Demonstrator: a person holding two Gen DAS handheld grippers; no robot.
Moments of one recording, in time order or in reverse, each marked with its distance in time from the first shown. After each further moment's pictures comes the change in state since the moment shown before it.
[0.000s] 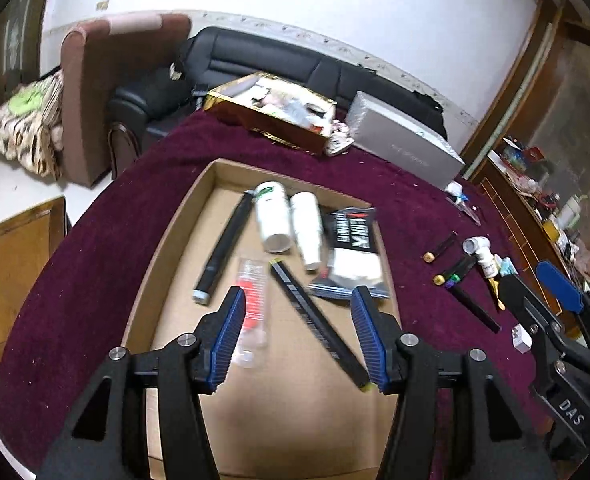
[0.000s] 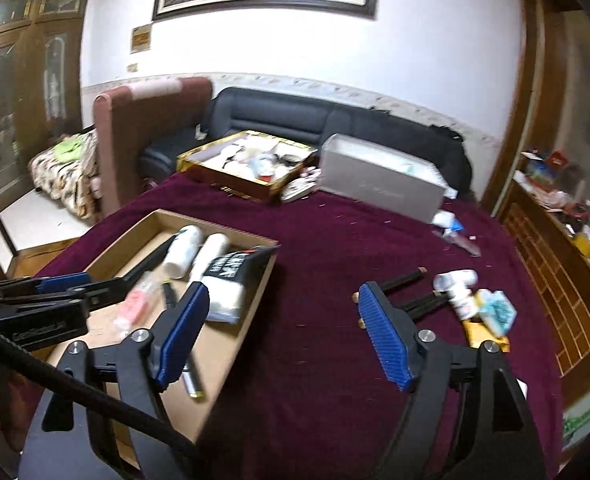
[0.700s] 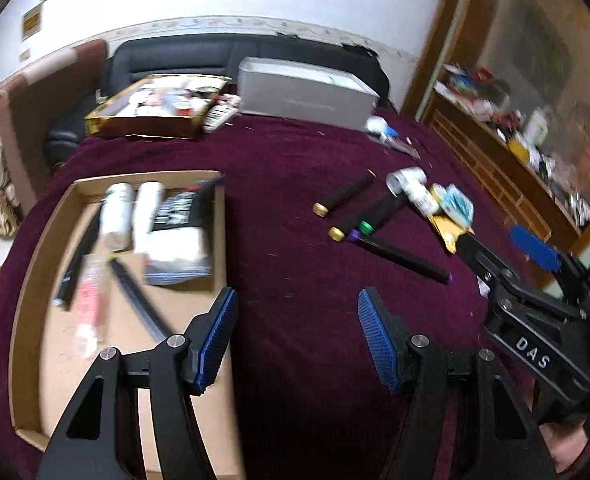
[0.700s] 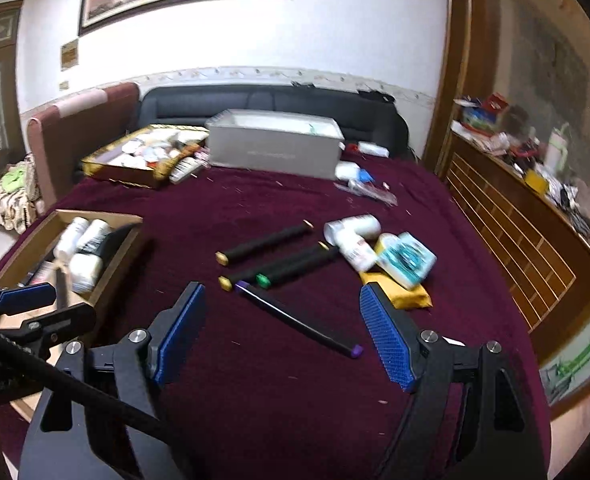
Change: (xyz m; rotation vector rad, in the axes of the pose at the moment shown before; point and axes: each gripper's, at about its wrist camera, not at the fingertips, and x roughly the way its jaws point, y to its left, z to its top) left arm 0.030 -0.159 -0.024 0.273 0.104 -0.047; right arm 0.005 -0.134 -0.048 0.171 0.076 -0.152
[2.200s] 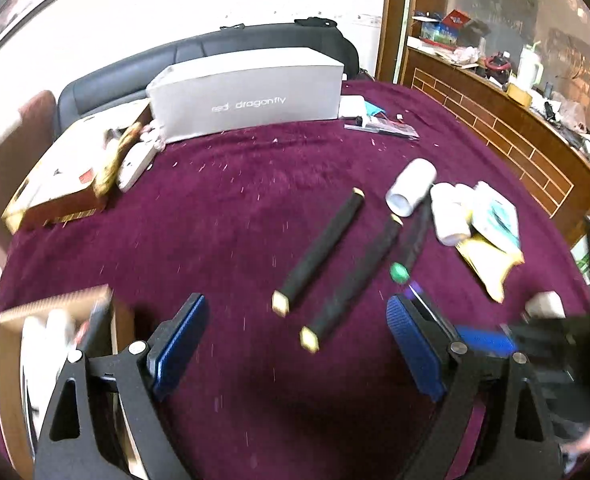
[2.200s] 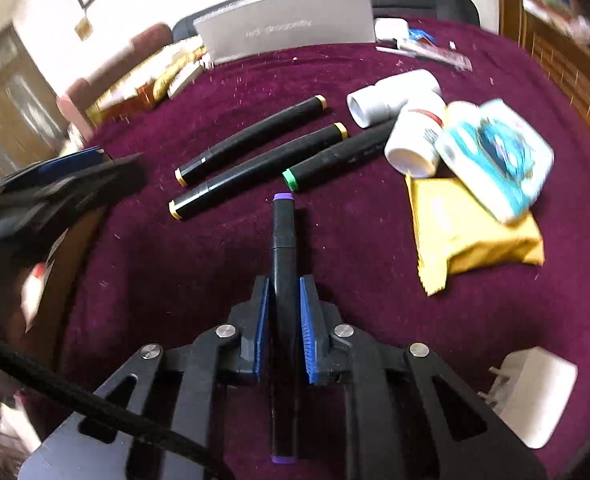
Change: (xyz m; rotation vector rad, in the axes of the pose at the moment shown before) left arm 0.132 -0.045 0.096 0.226 0.052 0.020; right arm 0.133 -0.080 -0.032 0.137 0.363 0.421
